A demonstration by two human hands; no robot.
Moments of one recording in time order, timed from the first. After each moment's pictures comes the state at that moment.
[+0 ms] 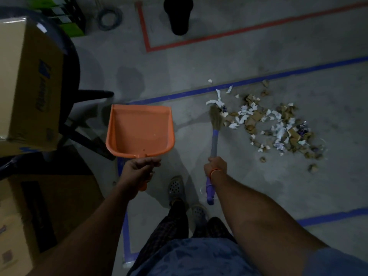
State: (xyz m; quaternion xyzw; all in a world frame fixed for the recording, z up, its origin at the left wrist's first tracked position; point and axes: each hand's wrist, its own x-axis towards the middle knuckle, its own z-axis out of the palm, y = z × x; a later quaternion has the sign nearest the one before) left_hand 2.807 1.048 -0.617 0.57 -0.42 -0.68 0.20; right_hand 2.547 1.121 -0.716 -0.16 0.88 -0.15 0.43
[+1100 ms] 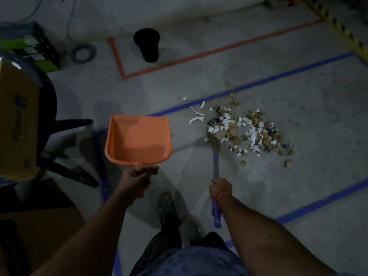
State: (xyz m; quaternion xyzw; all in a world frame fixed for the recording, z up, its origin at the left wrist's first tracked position) left_hand 2.764 1.063 -0.595 0.52 -0.47 -0.70 0.15; right_hand 2.519 1.228 -0.704 -0.12 0.89 -0.16 0.41
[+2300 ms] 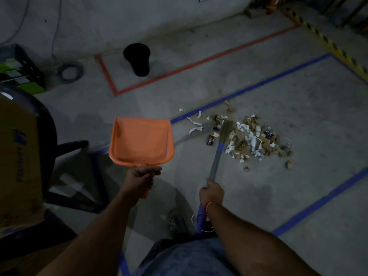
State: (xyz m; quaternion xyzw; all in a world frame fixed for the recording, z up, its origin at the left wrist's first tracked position) left_hand 2.773 0.942 -0.603 0.46 -0.48 -0.74 0.14; right_hand 2.595 1.115 -0.666 -0.06 0.91 -0.24 0.33
